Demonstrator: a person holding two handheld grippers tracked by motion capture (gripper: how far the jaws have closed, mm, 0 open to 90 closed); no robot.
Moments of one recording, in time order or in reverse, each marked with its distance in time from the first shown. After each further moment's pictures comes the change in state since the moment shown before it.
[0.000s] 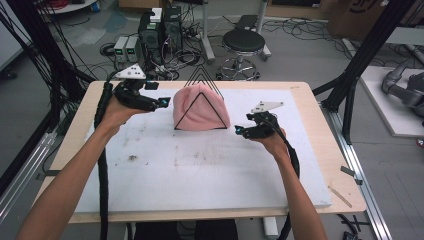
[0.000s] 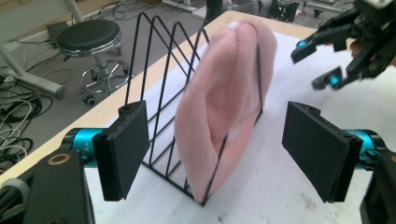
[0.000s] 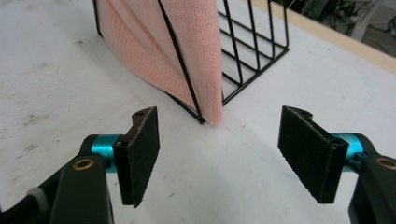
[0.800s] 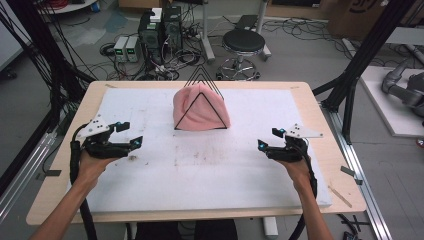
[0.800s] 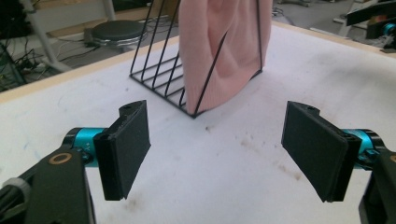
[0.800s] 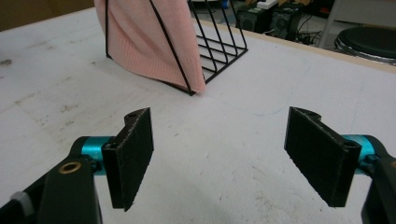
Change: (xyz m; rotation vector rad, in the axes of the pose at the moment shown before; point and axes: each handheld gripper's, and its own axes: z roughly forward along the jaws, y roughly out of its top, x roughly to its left) left arm -0.039 -0.135 -0.062 -0.137 0.112 -0.132; right arm 0.013 -0.068 -0.077 -0.209 -0.091 0.121
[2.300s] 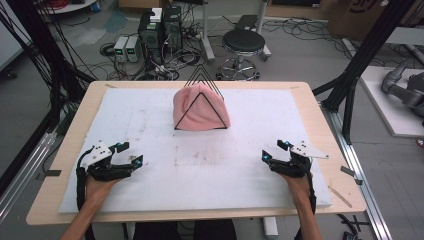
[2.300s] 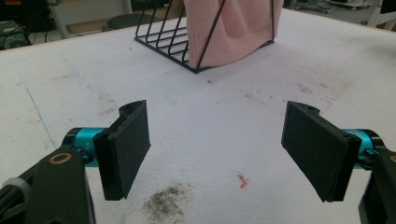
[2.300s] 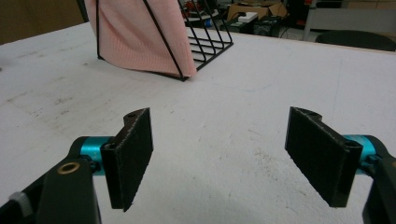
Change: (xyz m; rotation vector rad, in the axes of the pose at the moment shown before) left arm -0.018 -0.065 0.001 -0.030 0.065 -0.019; right arm 0.010 -0.046 -0.015 -0.089 -0.061 0.063
